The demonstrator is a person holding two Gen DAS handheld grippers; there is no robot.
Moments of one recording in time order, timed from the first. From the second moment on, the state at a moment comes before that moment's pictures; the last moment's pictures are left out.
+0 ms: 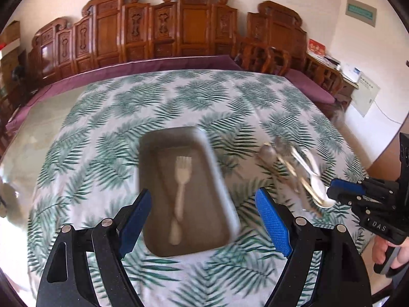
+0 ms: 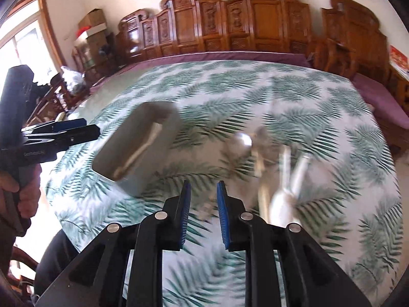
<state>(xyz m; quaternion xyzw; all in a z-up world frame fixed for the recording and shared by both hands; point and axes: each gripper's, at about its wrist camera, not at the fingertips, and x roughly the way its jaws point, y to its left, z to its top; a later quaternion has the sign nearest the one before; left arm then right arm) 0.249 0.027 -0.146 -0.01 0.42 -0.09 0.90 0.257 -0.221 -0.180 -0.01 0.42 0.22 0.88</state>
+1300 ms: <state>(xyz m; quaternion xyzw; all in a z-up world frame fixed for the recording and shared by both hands) 0.267 -0.090 -0.207 0.00 0.47 -0.14 0.87 0.337 -0.268 -0.245 -0.03 0.46 0.20 0.86</state>
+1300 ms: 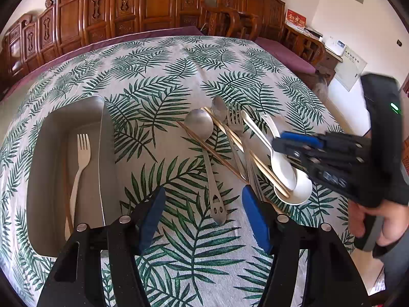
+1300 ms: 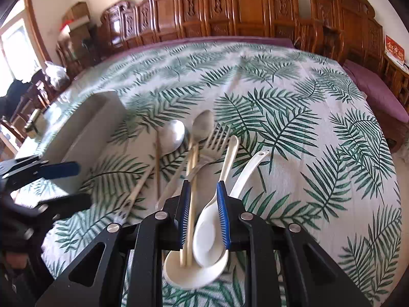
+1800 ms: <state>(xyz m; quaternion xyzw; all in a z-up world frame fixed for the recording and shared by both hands) 0.259 -0.093 -0.211 0.00 0.48 -0.15 0.87 0.370 -0.262 -0.268 -0.04 0.54 0.15 0.83</state>
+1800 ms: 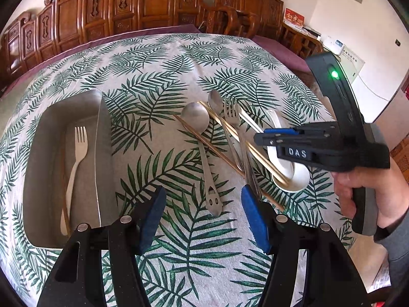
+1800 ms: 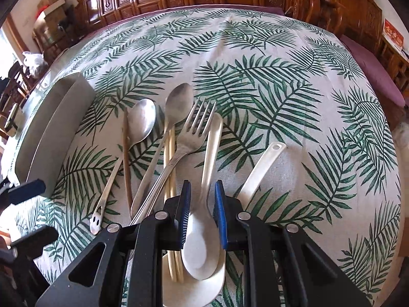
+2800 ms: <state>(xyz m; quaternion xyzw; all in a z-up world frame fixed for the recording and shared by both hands) 0.286 -0.145 -0.227 0.02 0.48 -0.18 0.85 0.324 -0.320 -0.203 0.07 0.47 0.17 0.86</state>
